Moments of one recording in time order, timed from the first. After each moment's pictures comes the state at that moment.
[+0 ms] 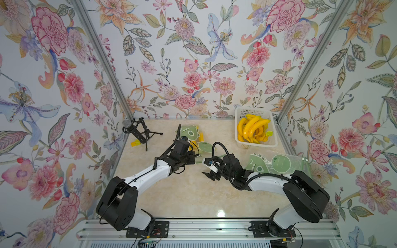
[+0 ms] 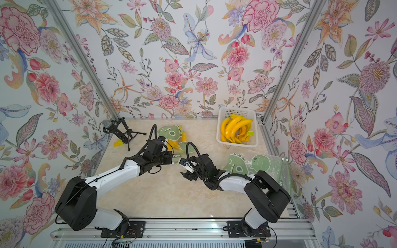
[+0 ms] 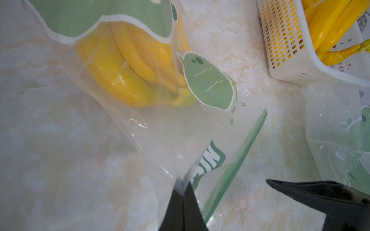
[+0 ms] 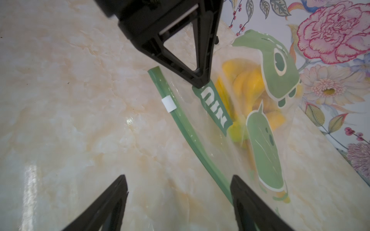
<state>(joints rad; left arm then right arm) -0.56 1.44 0.90 -0.23 0.03 -0.53 0.81 1.58 0.67 0.45 -0.16 -0.45</state>
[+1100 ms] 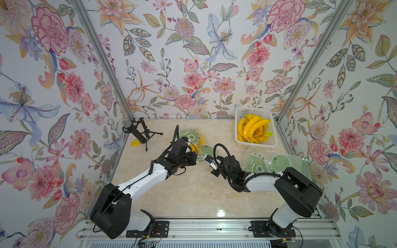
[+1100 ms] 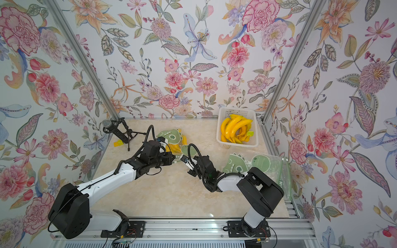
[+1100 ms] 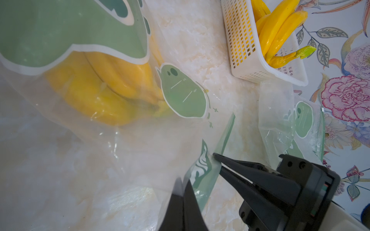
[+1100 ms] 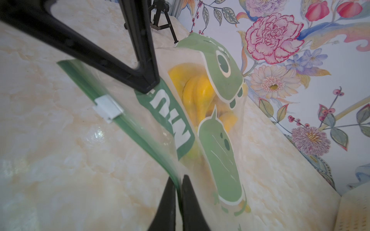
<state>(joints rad) -0.57 1.38 0.87 -0.19 0.15 -0.60 0.81 1.64 0.63 0.66 0.01 -0.43</state>
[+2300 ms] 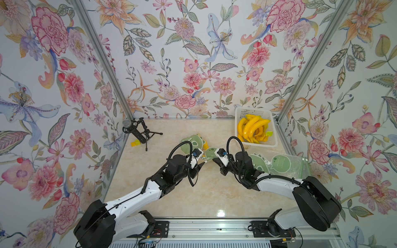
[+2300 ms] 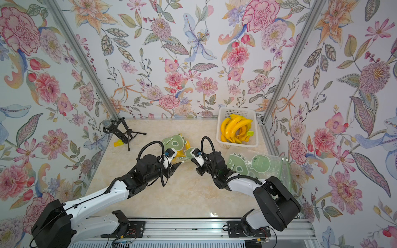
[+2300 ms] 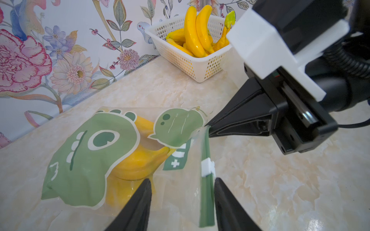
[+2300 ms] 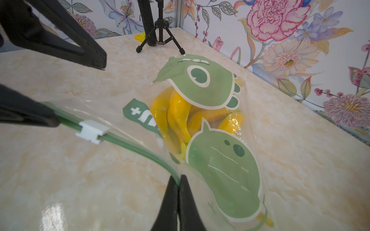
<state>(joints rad) -0.74 1.16 0.61 0.15 0.03 0.14 0.66 1.45 0.58 0.50 -0.26 -0.21</state>
